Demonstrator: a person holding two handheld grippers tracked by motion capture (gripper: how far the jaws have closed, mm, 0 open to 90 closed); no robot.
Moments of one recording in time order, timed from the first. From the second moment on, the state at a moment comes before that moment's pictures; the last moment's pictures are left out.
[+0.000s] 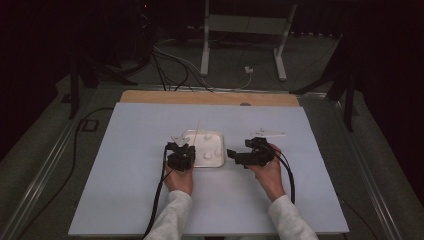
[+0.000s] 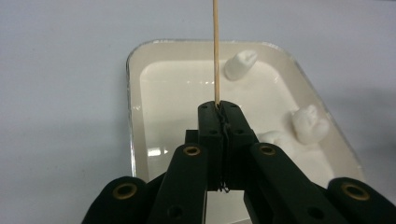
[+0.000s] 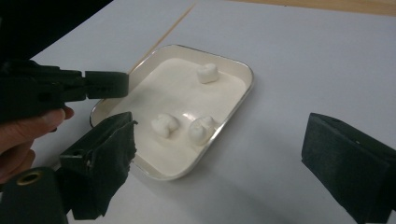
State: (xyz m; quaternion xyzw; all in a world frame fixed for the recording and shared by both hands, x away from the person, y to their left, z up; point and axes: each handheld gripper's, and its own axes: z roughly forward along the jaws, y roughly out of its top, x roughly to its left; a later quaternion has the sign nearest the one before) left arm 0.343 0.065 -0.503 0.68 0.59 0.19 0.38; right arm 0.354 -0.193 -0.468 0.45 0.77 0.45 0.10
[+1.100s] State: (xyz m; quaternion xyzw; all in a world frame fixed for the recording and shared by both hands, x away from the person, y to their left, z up) left arm 0.308 0.125 -0.471 0.68 0.52 0.21 0.46; right arm 0.333 -0.235 -0.470 0.44 0.75 0.48 0.13
